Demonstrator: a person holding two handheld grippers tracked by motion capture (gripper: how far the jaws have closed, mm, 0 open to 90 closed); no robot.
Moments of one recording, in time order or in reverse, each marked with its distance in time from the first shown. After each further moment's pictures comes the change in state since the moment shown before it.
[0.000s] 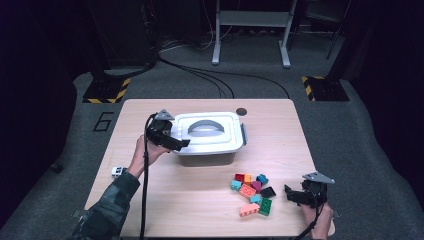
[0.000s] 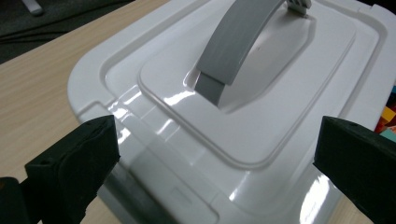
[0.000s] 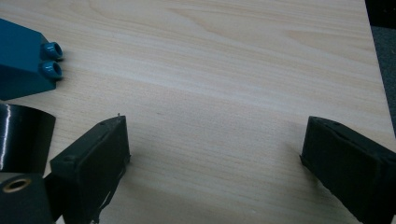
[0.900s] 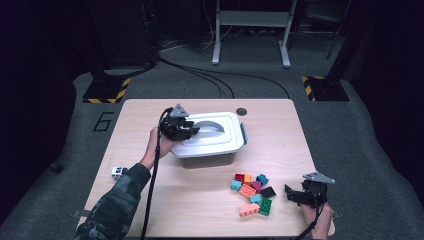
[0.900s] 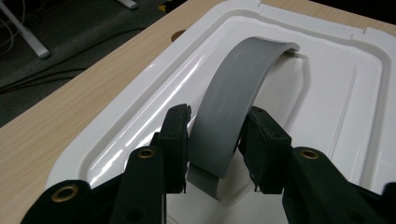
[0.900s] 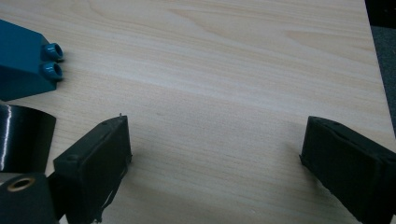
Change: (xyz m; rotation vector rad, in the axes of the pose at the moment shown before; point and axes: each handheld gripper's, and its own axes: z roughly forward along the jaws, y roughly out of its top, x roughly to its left) left arm -0.017 0.023 0.022 -0.046 0.025 0.118; right arm -0.001 0.000 0.000 -0.001 0.004 -0.002
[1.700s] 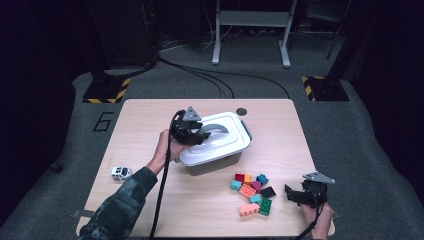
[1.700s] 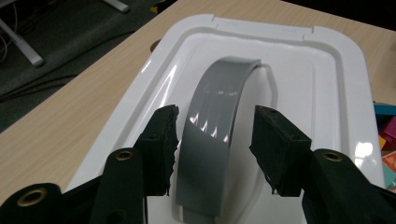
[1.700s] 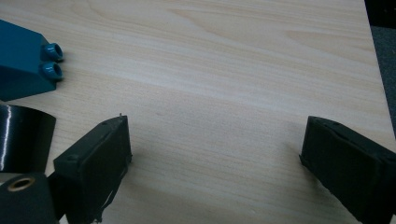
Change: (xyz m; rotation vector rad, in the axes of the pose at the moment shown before) left arm -0.033 0.024 0.007 -0.001 -0.019 0.073; right arm 0.000 0.000 0.000 0.000 -0.001 0.000
